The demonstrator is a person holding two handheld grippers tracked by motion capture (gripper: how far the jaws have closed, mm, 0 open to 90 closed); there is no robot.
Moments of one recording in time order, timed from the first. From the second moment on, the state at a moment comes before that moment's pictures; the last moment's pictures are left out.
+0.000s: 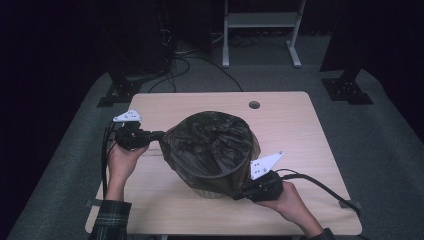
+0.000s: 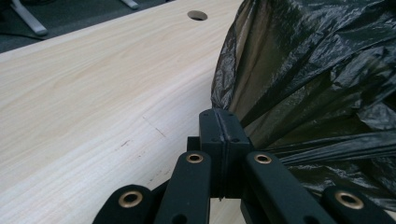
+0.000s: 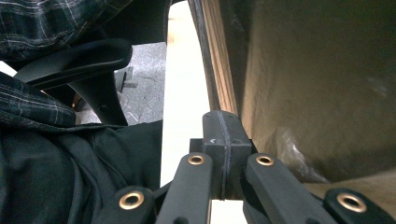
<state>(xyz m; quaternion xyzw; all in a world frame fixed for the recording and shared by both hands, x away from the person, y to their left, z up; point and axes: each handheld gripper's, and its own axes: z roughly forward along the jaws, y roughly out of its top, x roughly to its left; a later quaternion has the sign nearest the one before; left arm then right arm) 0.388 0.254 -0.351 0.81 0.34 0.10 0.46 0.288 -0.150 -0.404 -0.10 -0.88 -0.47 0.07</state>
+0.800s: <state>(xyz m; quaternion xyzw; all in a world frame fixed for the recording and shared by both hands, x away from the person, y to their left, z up) 0.392 0.258 -0.366 0.82 0.35 0.10 0.44 0.289 -0.208 -0.368 -0.17 -0.84 -0.50 -0.06</state>
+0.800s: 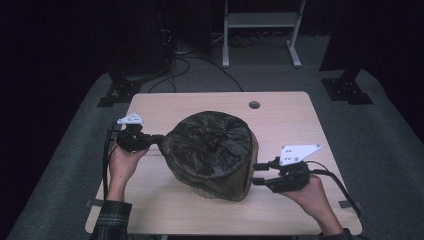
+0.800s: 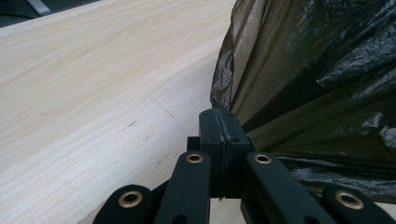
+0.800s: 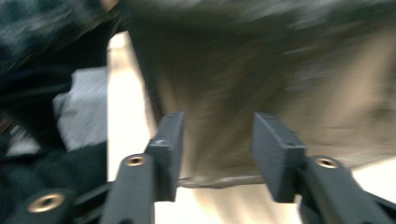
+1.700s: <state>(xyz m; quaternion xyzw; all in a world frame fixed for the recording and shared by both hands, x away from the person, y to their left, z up) 0.391 0.256 -0.368 0.82 0.35 0.10 0.44 0.321 -0.203 -0.356 -0.18 -0.81 -0.56 -0.06</state>
